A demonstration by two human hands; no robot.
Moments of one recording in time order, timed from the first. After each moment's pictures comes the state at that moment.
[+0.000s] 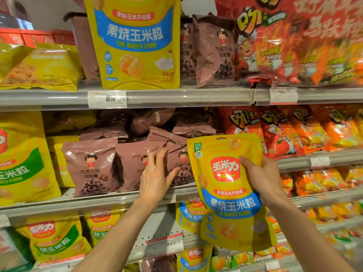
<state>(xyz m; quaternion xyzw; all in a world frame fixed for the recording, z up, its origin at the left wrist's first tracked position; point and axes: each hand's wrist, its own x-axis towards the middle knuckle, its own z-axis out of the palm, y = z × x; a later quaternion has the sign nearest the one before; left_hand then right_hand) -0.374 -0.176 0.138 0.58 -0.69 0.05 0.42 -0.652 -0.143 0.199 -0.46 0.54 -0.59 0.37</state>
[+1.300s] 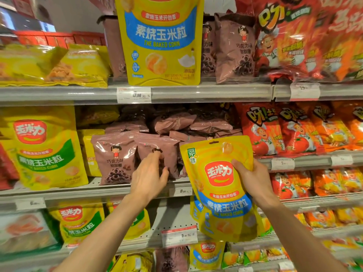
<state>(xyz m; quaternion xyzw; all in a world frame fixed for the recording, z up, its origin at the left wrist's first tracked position) -0.310 -0.134 0.152 0.65 -0.68 0.07 0.34 -0.600 -0.137 0.172 -0.51 0.50 -0.57 0.41</state>
